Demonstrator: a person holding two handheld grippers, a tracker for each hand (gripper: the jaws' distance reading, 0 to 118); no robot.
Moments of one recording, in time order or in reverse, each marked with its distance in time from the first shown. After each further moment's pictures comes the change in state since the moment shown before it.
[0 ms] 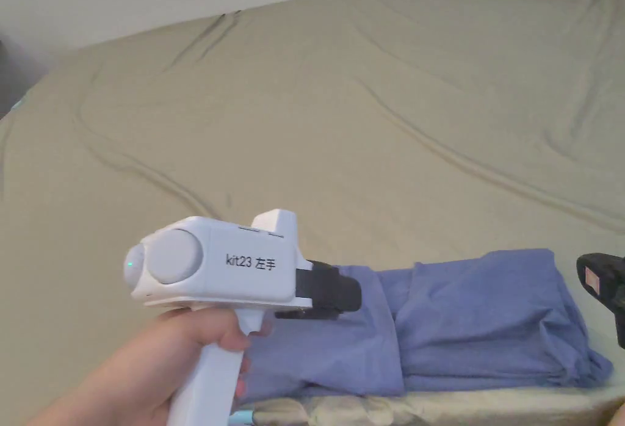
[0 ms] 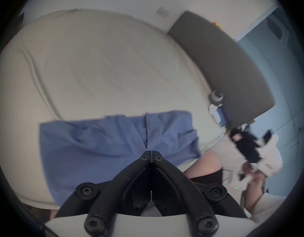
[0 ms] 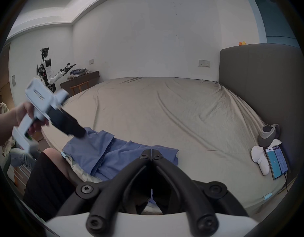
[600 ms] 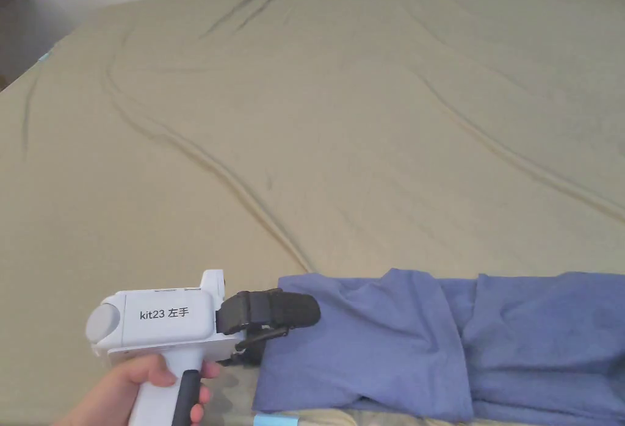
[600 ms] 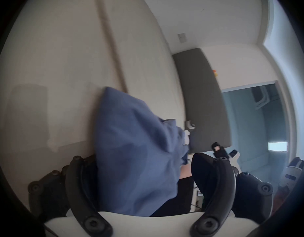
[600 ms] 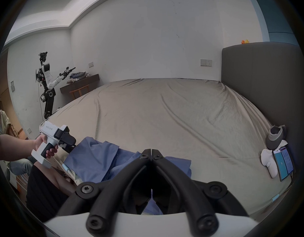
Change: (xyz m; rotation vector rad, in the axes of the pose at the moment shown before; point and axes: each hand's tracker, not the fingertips) left arm -0.224 -0.063 -0.027 0.066 -0.460 0.447; right arm -0.026 0.028 -0.036 0.012 0.009 -0.035
